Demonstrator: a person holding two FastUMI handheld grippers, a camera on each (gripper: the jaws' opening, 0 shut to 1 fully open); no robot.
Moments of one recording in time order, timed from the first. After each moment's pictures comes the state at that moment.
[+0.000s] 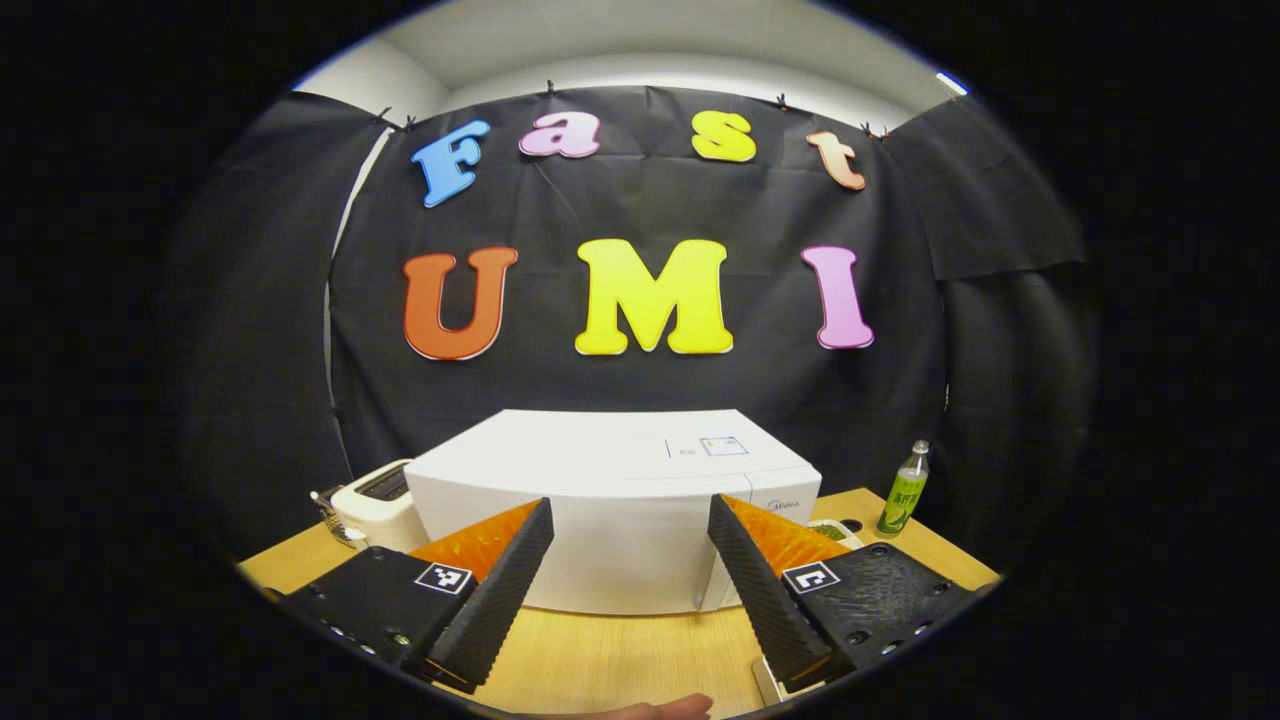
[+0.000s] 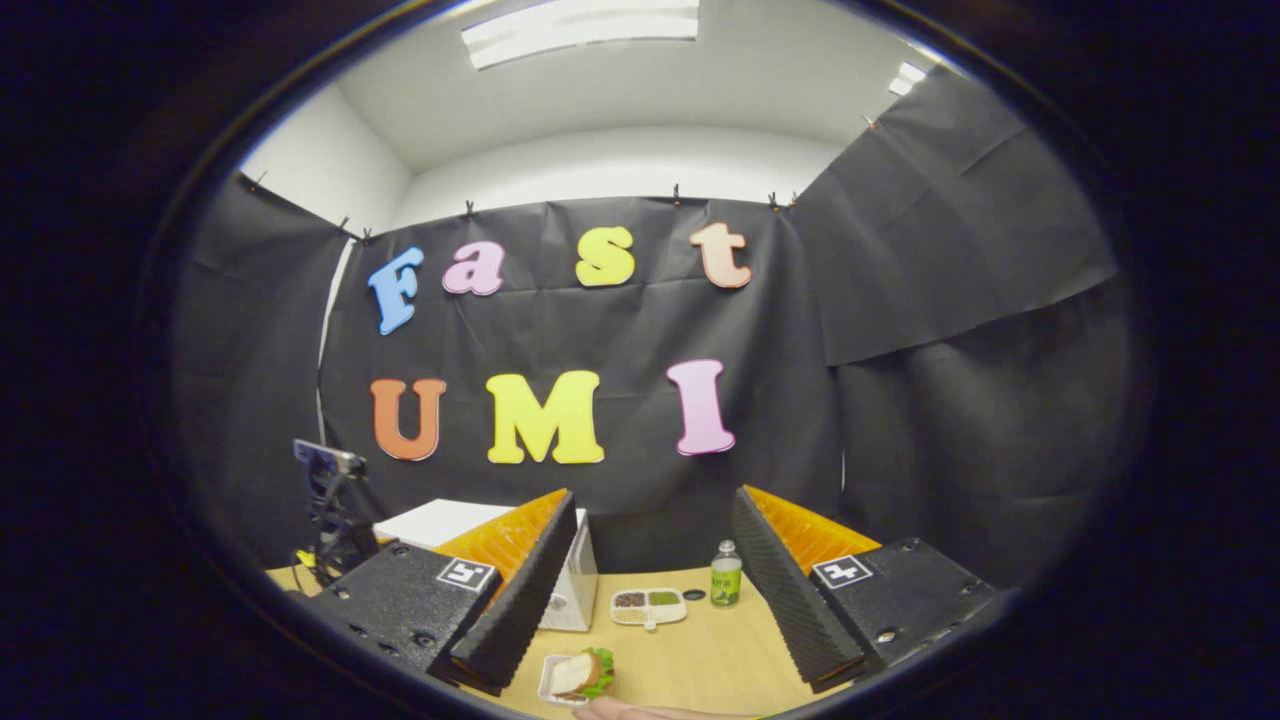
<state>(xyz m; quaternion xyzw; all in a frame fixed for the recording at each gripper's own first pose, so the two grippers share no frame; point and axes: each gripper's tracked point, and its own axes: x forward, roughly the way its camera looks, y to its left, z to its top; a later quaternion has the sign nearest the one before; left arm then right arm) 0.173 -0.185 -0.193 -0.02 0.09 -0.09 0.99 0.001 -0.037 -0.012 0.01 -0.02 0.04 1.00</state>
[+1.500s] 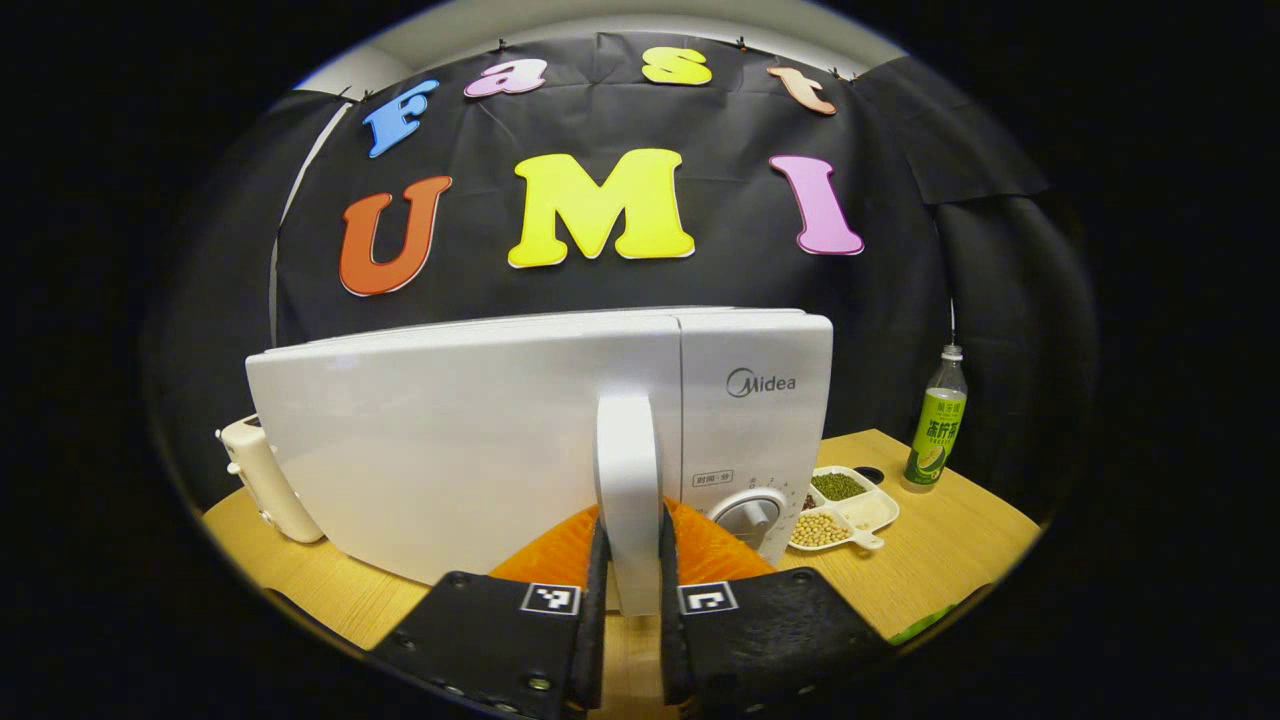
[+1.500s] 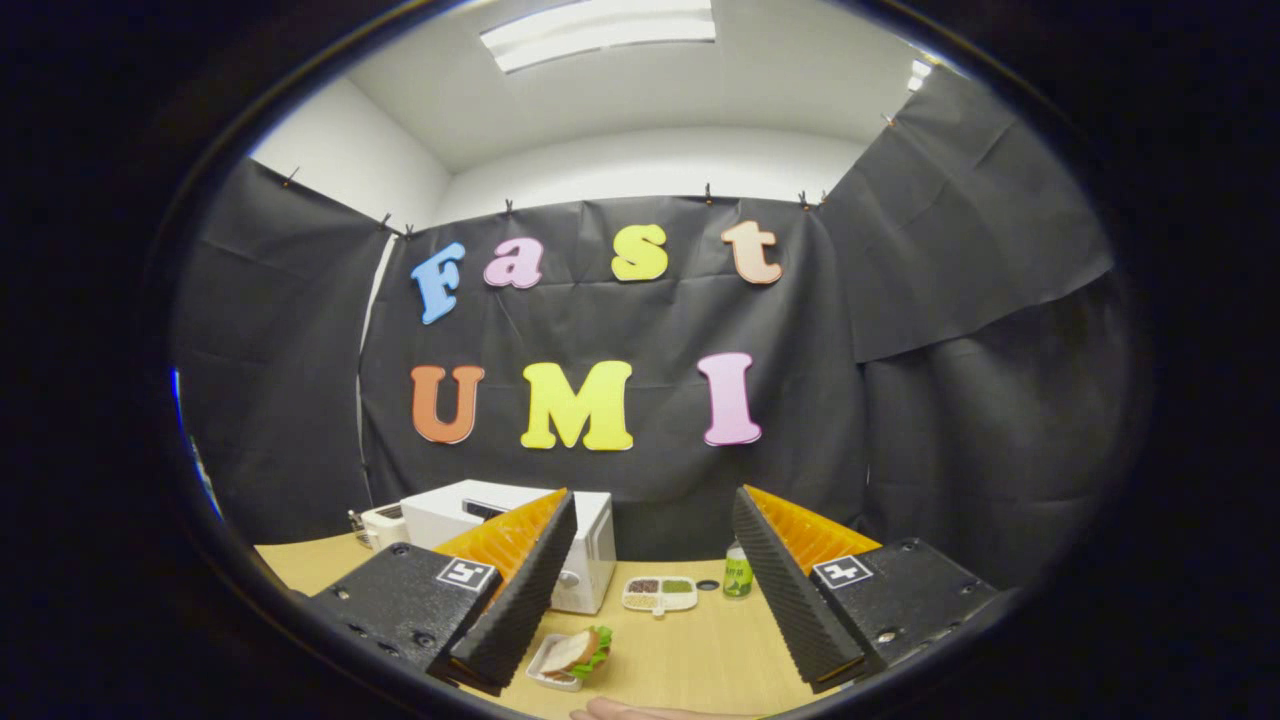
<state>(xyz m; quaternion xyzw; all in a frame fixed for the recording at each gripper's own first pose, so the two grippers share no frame) 0.232 -0.267 -0.309 0.00 0.14 -0.11 0.98 -0.028 -0.045 -0.044 0.00 -0.02 0.10 1.00</state>
